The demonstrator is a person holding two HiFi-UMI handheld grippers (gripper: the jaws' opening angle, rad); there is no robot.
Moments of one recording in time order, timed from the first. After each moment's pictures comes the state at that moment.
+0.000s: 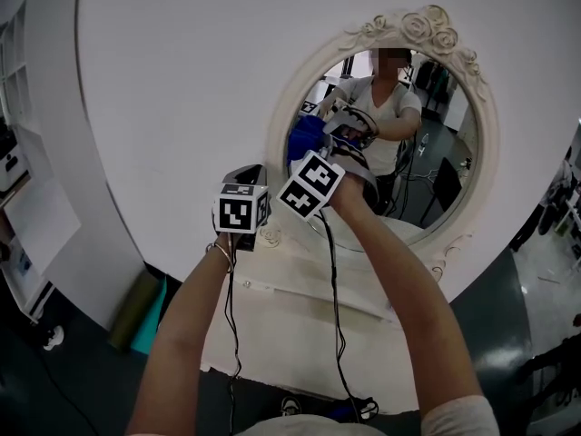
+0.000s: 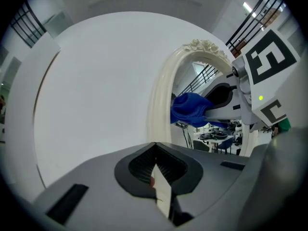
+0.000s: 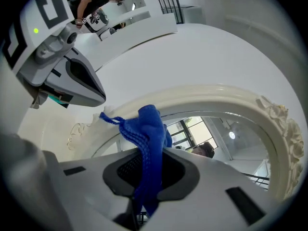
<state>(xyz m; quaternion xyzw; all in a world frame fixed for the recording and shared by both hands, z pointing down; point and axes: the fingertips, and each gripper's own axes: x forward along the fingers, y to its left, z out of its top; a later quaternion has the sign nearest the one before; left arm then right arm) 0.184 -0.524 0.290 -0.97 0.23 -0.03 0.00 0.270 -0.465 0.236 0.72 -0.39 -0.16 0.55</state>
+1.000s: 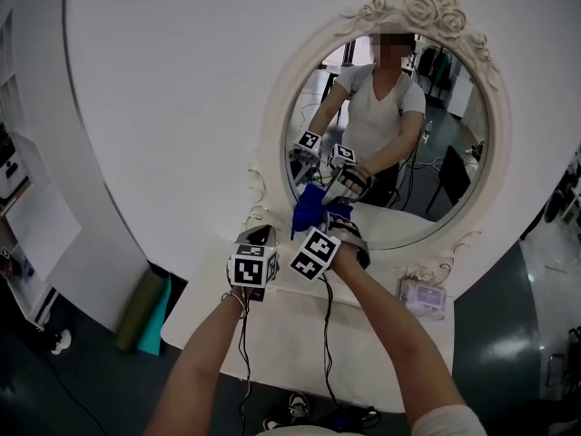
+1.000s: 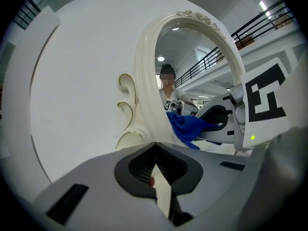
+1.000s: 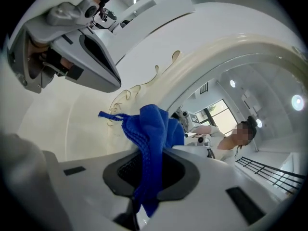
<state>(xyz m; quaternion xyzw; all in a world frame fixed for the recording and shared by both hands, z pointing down) 0.191 -0.484 0.462 -0.97 0.20 -0.13 -0.05 0.285 -0.434 0.463 0.66 -0.46 -0.03 0.58</state>
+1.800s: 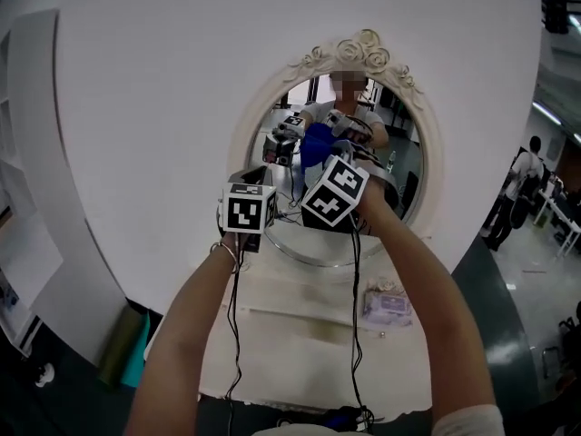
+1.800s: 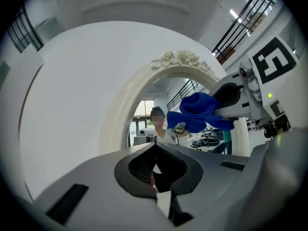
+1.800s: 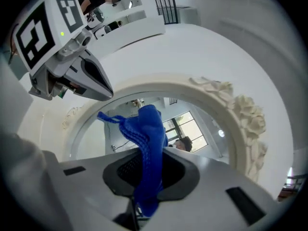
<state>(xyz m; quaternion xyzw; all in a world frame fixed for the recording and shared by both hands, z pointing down) 0.241 -0.442 0.207 -0.98 0.18 0.01 0.04 0.317 -0.350 0.160 0.74 -0.36 -0.17 0.54</state>
